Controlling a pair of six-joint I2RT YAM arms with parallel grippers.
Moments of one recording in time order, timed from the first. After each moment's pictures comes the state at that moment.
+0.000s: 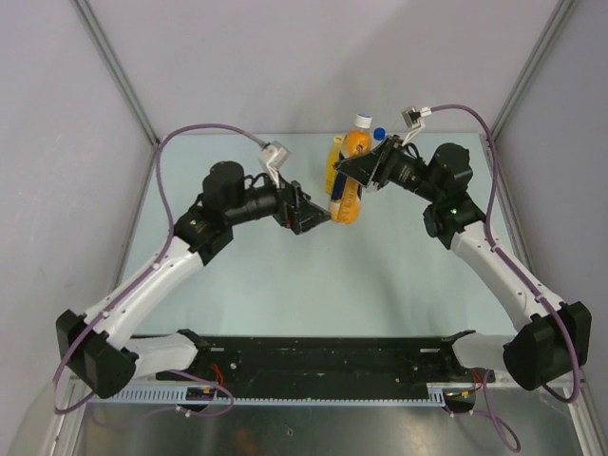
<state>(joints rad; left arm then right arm) -0.58 1.16 1.12 -0.14 0.53 -0.35 0.39 1.26 1.13 0.27 -0.63 0.76</state>
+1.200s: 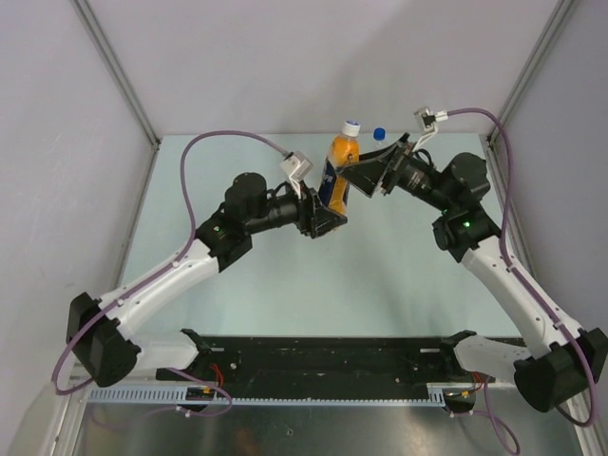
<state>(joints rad) -0.73 1.27 1.07 0.09 0.47 -0.35 0.44 1.16 1.13 0.30 -0.61 0.77</state>
